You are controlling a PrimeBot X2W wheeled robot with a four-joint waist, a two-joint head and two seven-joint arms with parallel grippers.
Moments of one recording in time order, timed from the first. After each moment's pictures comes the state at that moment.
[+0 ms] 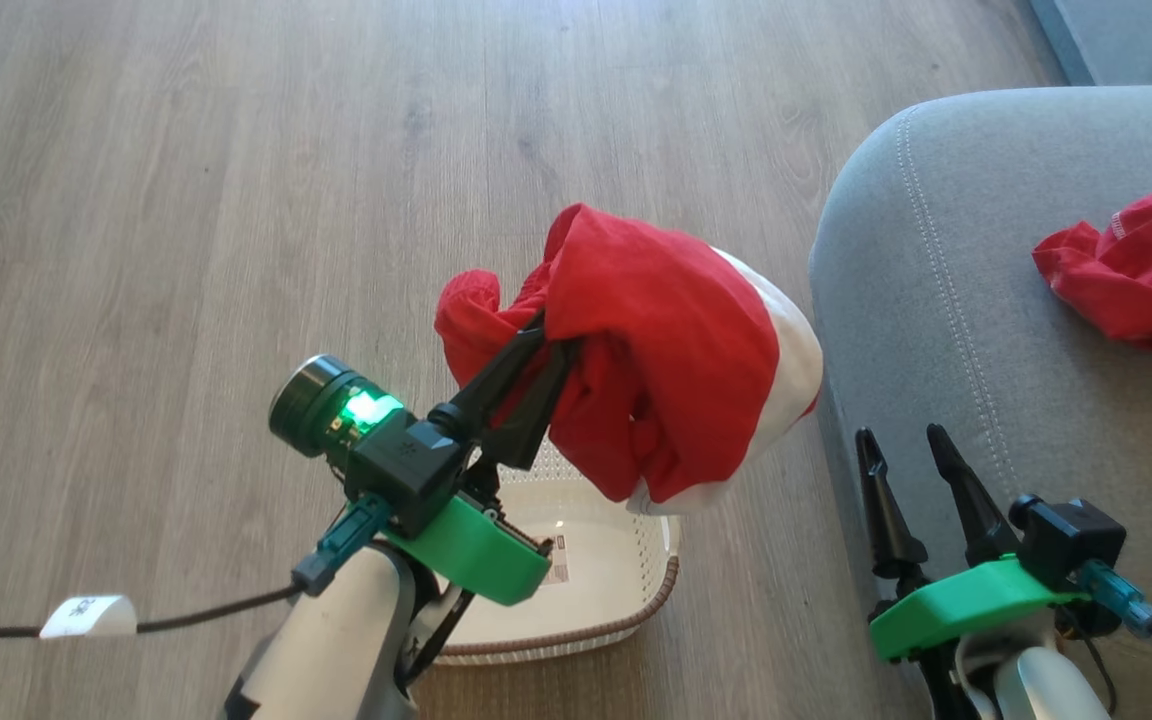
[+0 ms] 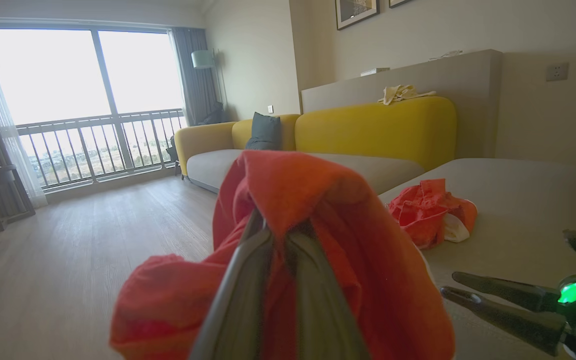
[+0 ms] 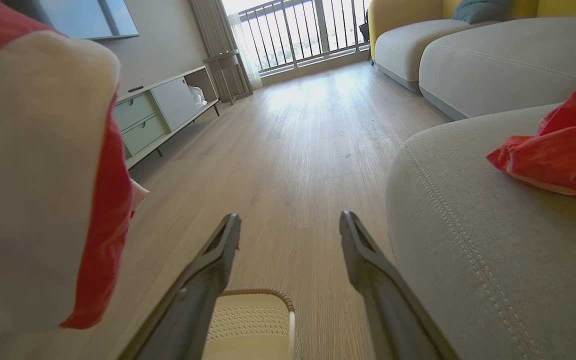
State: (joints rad) left arm -0.26 0.04 -0.42 -0.01 -0.11 -0.13 -0.25; right arm -0.03 -0.04 0.06 0.25 0.31 0.13 -0.26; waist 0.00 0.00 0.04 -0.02
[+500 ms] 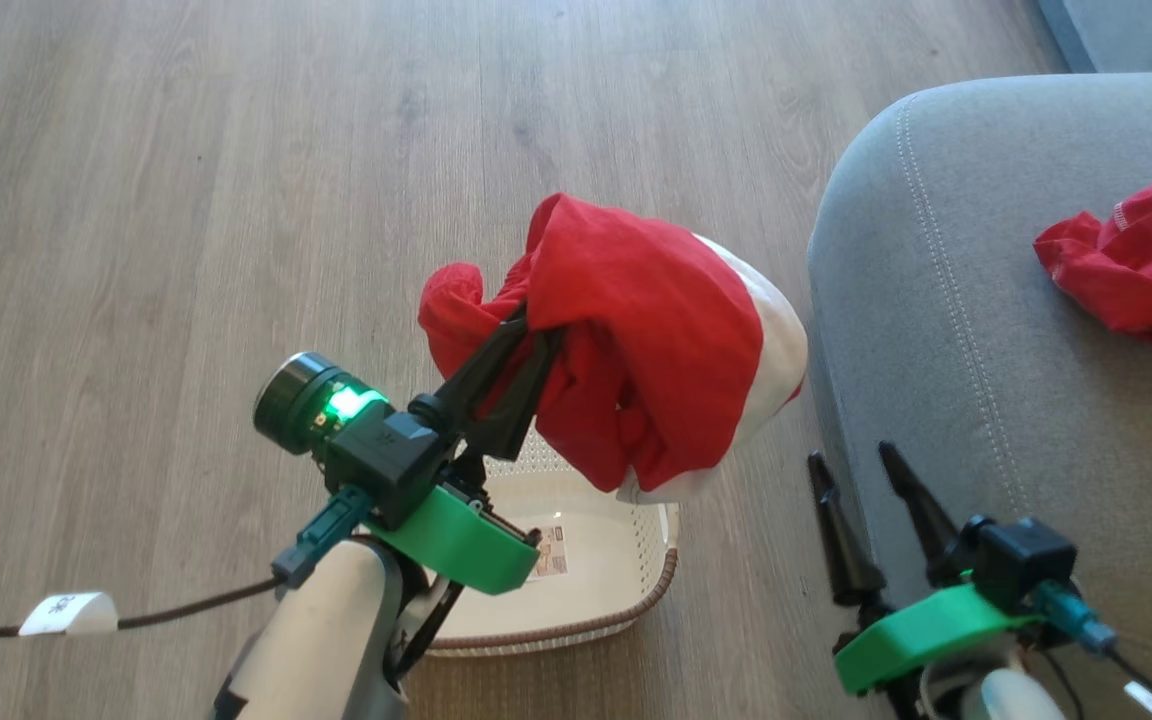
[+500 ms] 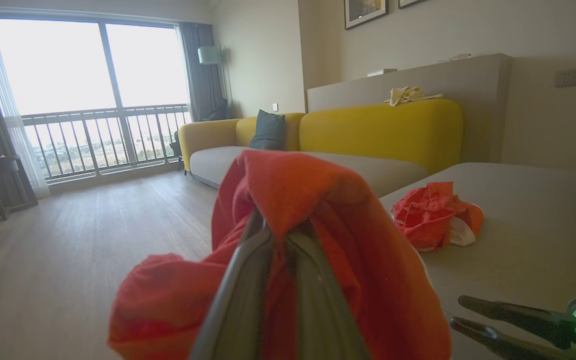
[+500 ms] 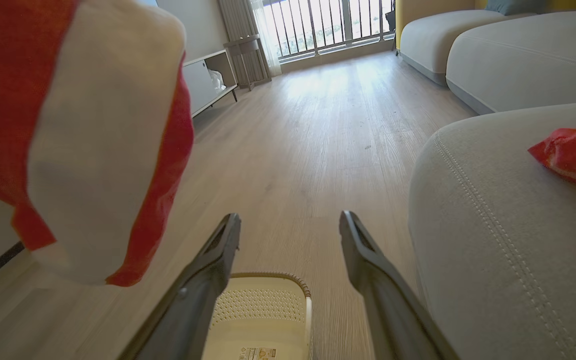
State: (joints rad) left arm -0.26 0.04 -0.40 -0.01 -0.12 -0.13 -0.25; right arm 0.00 -0.04 0.13 0.22 0.27 0.13 -0.26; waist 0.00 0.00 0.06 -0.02
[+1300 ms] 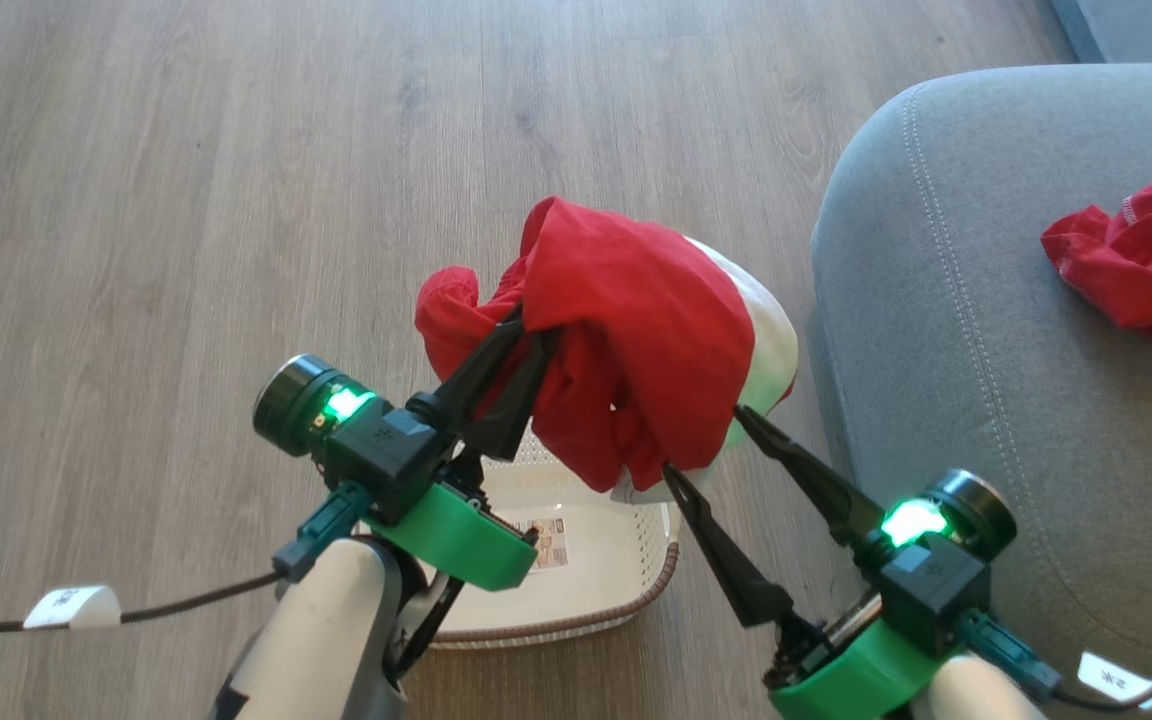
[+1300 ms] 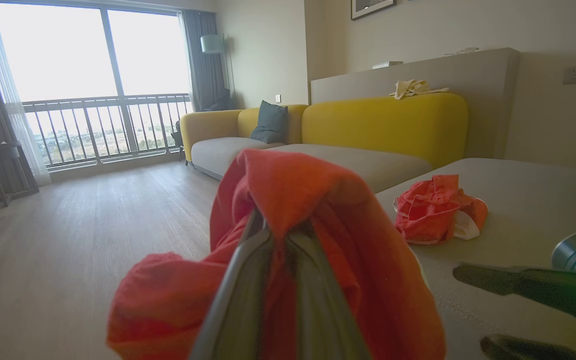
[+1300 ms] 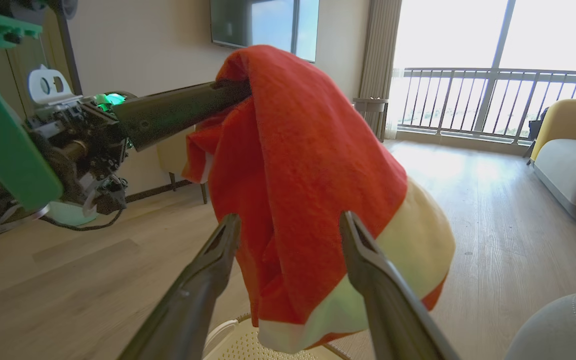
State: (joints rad) left arm -0.27 0.04 -0.39 0.01 -0.13 -0.13 -0.25; right arm -0.04 -0.22 0.47 -0.09 0.18 0.13 -0.26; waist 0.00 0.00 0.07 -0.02
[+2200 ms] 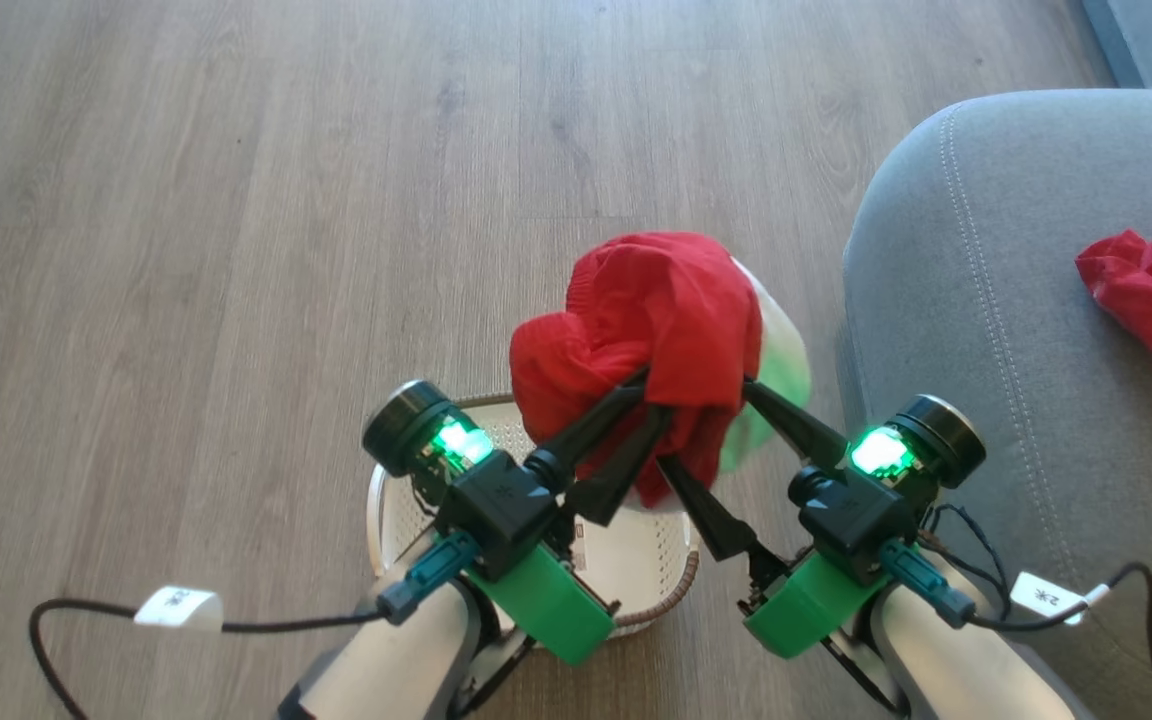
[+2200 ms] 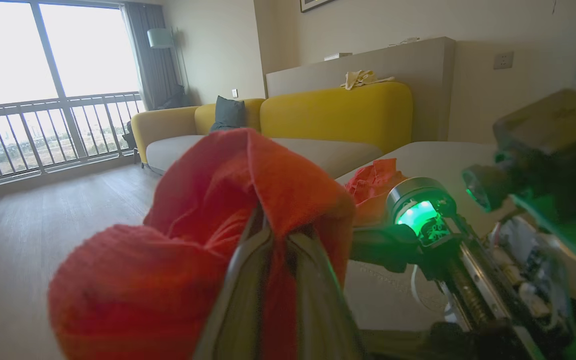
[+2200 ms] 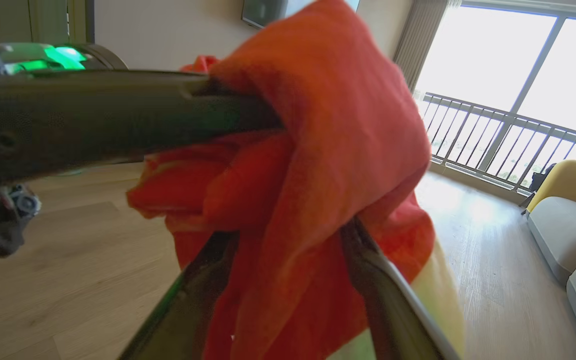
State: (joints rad) left arm -0.29 0.07 -0.60 0.01 -0.16 -0.13 -0.25; right arm -0.22 -0.19 0.50 0.08 0.03 0.13 -0.26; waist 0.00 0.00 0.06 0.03
